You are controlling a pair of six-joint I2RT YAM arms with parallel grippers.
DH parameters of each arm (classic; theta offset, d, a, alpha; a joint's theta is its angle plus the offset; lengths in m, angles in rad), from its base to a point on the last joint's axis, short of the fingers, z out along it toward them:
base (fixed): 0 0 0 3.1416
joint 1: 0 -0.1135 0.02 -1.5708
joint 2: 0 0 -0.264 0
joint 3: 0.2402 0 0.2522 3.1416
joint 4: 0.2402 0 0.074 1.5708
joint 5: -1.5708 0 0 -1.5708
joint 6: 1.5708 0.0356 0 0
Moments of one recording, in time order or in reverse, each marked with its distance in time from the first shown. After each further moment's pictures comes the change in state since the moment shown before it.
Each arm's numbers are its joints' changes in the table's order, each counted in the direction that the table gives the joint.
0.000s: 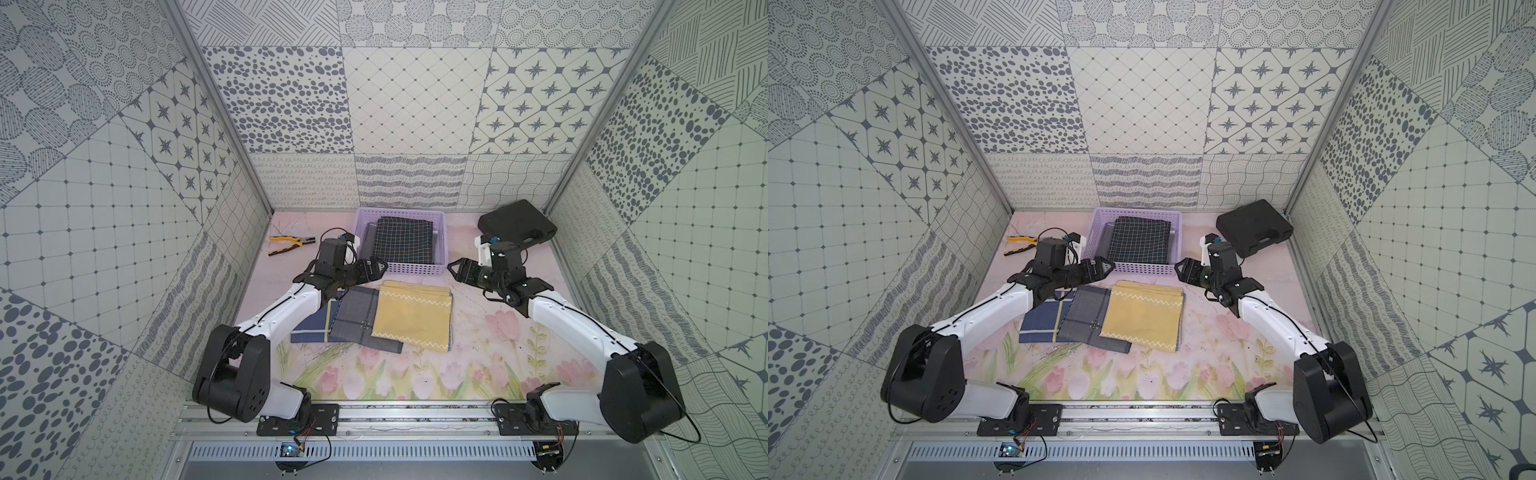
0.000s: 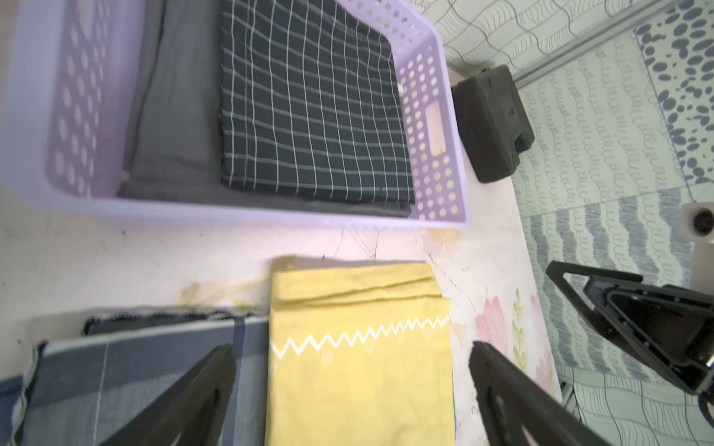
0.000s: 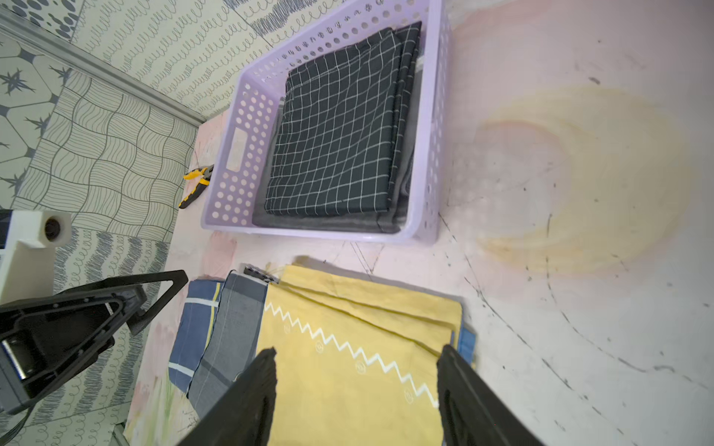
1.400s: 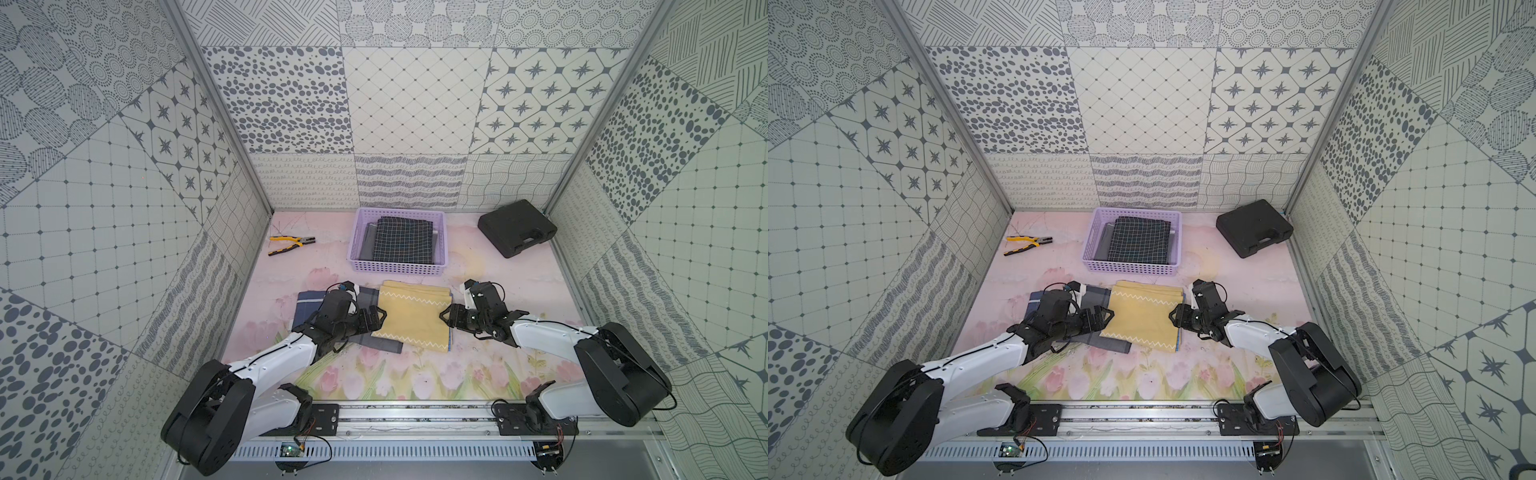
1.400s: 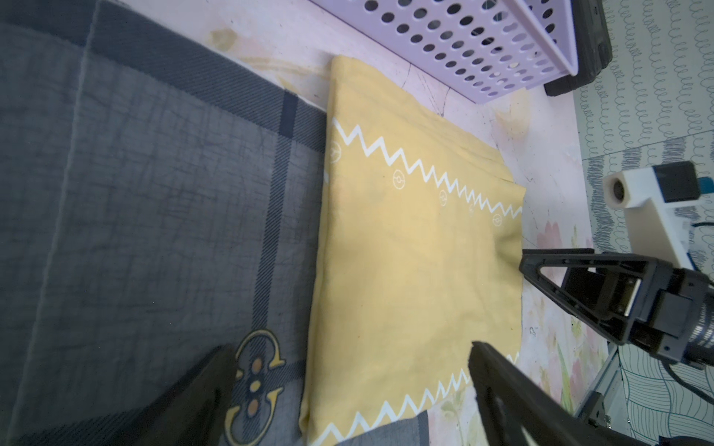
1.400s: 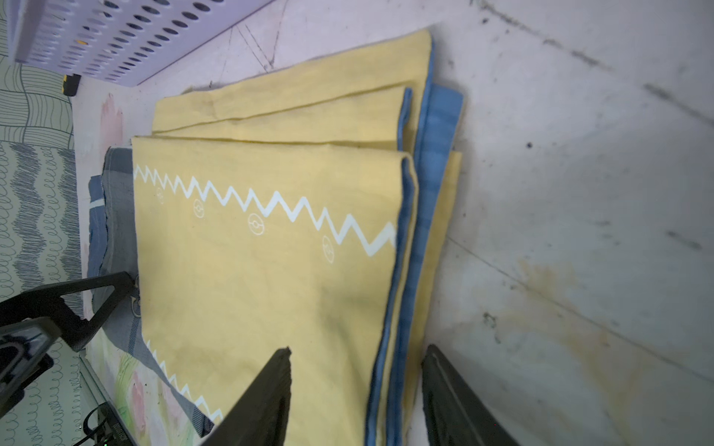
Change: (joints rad) left arm 0.151 0.200 -0.436 -0.167 0.135 -0.122; right arm -0.142 -0.153 -0.300 -0.215 0.022 0.129
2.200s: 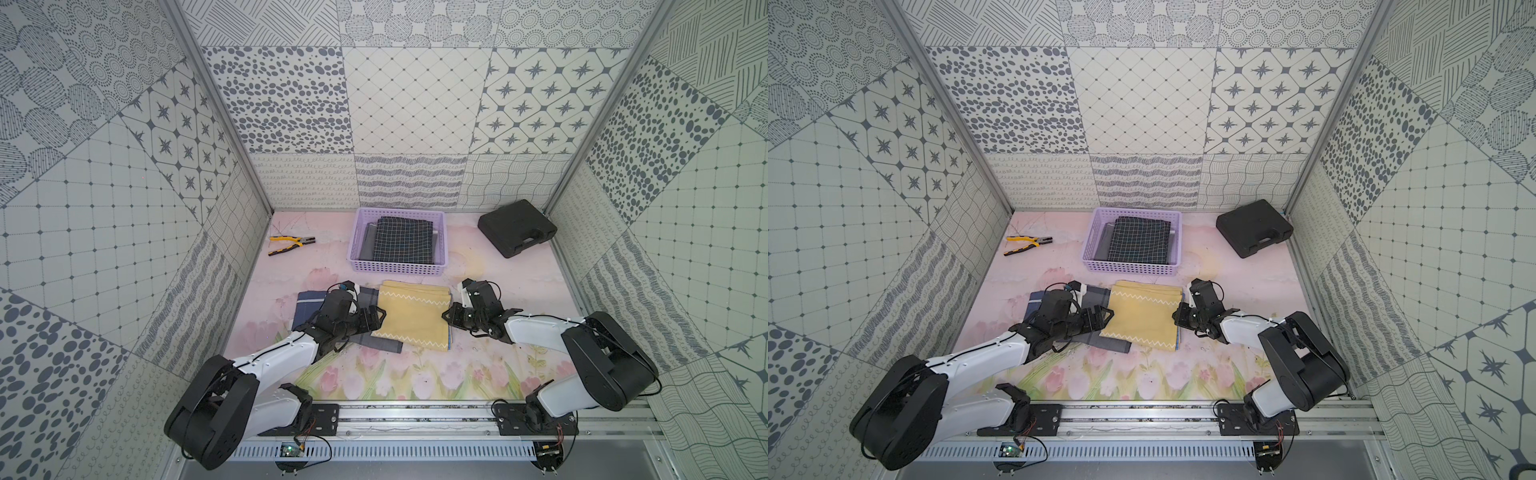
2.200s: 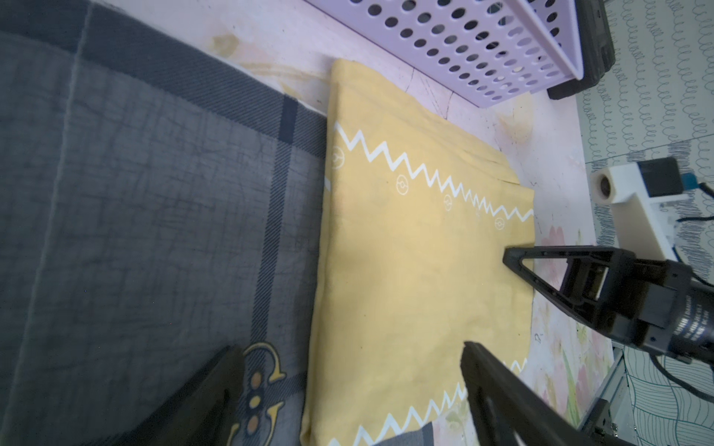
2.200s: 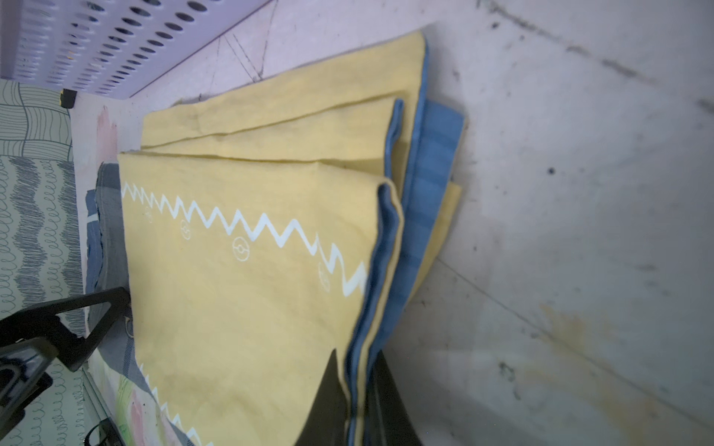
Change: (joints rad) left arm 0.000 -0.029 0.001 -0.034 0.008 0.002; right arm 0.000 -0.080 0.015 -0.075 0.002 0.025
